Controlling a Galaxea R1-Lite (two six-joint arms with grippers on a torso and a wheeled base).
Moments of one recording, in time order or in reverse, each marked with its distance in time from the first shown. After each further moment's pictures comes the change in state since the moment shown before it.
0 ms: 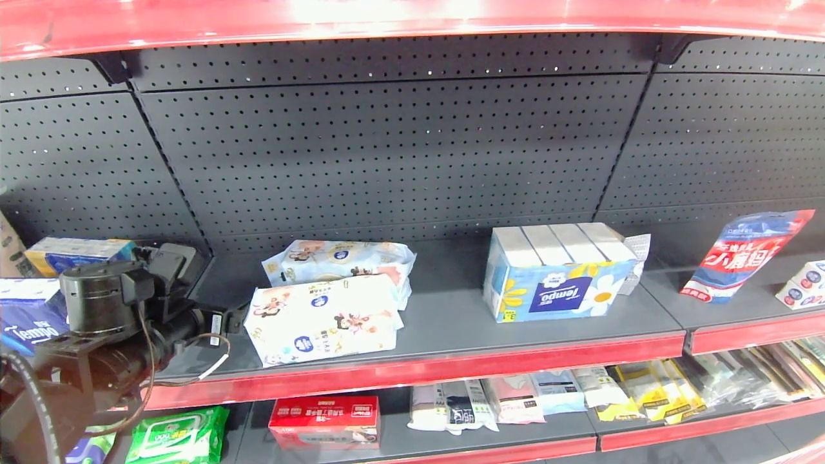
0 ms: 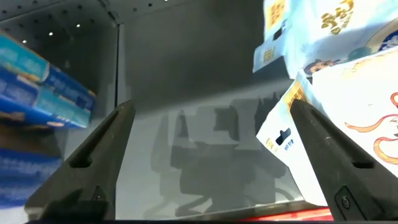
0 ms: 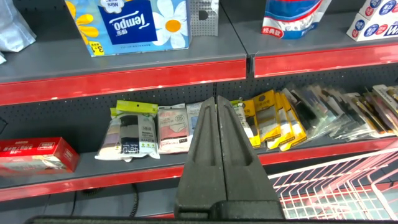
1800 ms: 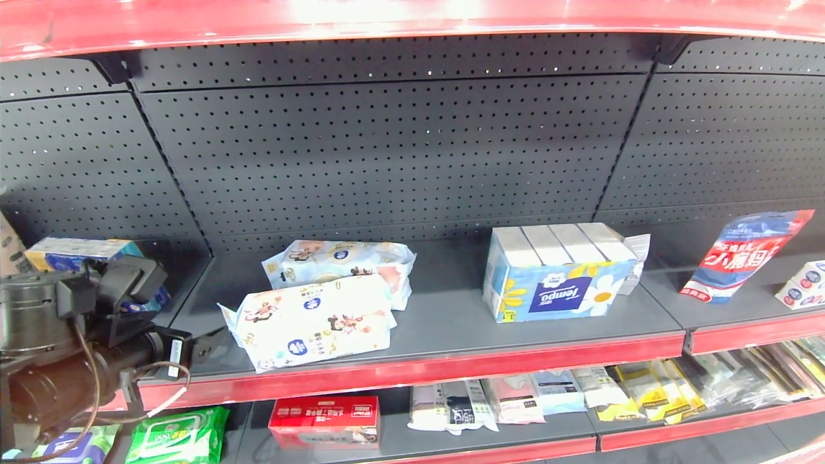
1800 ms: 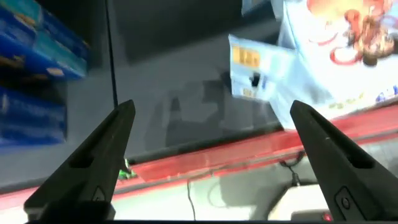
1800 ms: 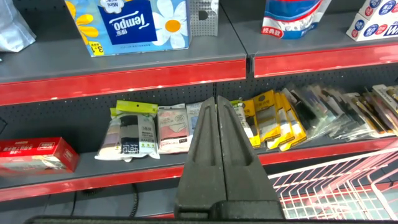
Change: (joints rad) left arm 0.061 -0.249 0.031 0.326 -0.071 0.011; right arm 0.000 0.000 0.000 0.000 0.000 0.000
